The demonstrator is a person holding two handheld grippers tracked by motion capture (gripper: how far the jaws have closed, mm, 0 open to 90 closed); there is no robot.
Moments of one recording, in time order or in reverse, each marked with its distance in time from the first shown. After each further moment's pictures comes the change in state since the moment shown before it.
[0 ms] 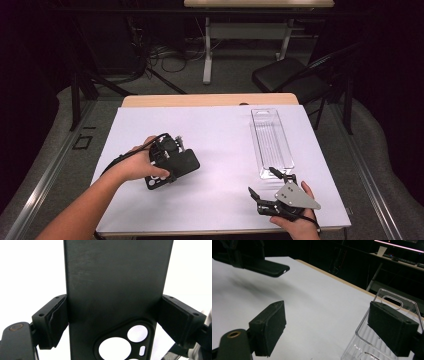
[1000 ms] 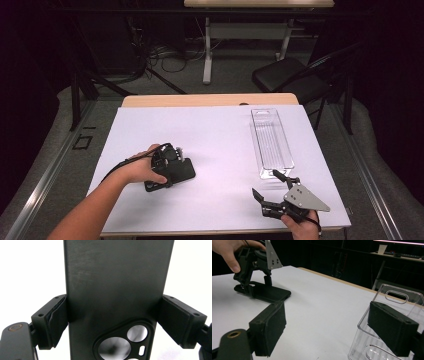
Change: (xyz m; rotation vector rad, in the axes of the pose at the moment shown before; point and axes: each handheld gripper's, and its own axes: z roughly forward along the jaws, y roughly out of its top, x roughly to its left) left arm 0.023 -0.005 0.061 0.076 0.018 0.092; right arm -0.006 -0.013 -0.008 -0.063 0.023 0.123
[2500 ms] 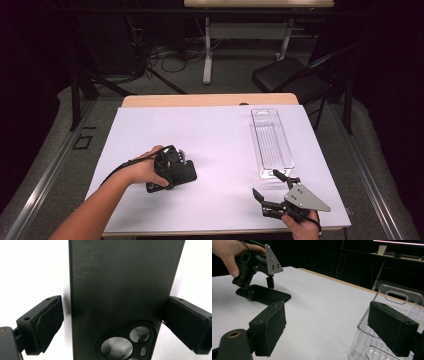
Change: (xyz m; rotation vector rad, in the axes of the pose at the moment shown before) left arm -0.004 0.006 0.010 0.010 0.038 0.052; right arm 0.000 0.001 -0.001 -0.006 0.001 0.003
